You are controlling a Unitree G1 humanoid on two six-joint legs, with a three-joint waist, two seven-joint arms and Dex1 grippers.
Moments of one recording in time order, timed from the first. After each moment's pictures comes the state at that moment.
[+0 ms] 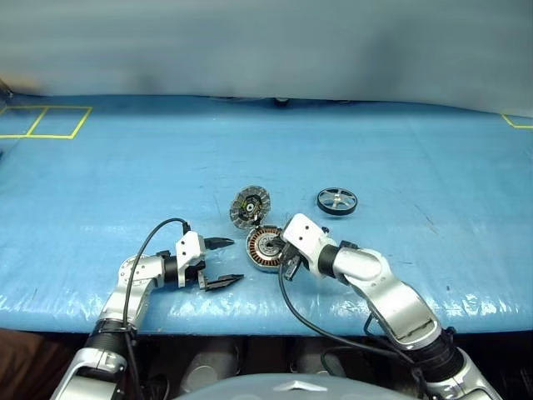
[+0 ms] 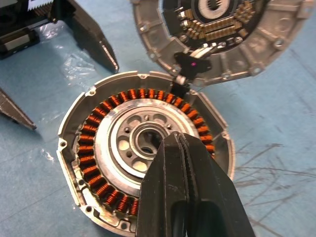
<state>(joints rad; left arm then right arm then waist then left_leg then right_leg) -0.15 0.42 -0.13 0.38 -0.21 -0.25 -1.20 -0.14 -0.44 0.35 -0.53 0.02 0.76 0.54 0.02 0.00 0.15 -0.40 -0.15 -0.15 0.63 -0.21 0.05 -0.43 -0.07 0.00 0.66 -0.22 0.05</state>
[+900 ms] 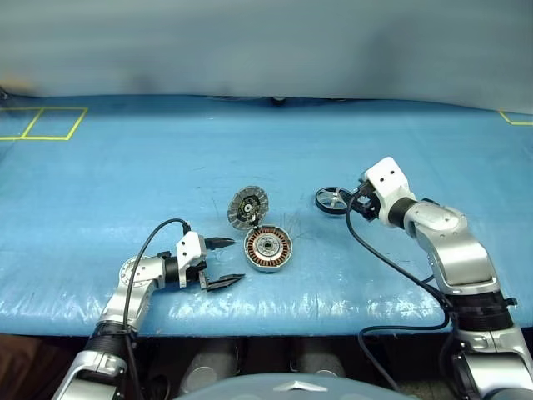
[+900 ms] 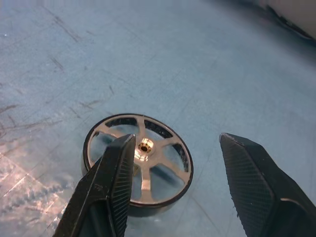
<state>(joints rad) -0.13 0.42 -0.13 0.35 -0.22 -0.23 -1.18 -0.35 -0.59 -0.01 -0.13 0.09 0.64 0.57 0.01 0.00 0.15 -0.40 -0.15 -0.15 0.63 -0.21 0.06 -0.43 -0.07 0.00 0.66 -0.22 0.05</state>
